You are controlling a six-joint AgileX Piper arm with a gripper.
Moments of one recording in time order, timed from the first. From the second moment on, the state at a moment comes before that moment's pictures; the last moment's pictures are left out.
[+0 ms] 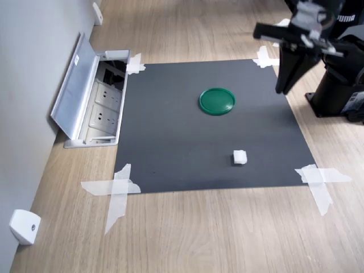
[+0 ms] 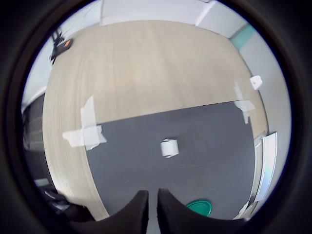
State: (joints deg) arm 27.7 60.9 -49.8 3.1 61.4 -51.8
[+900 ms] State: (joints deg) arm 38.8 81.8 -59.9 -2.5 58.1 -43.9
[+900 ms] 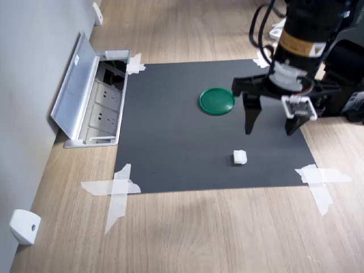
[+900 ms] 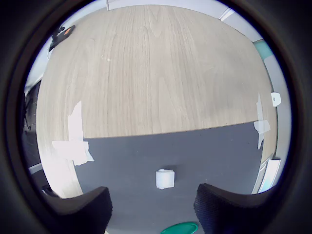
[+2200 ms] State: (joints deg) arm 33.4 91.6 -50.3 -5.0 40.7 -51.2
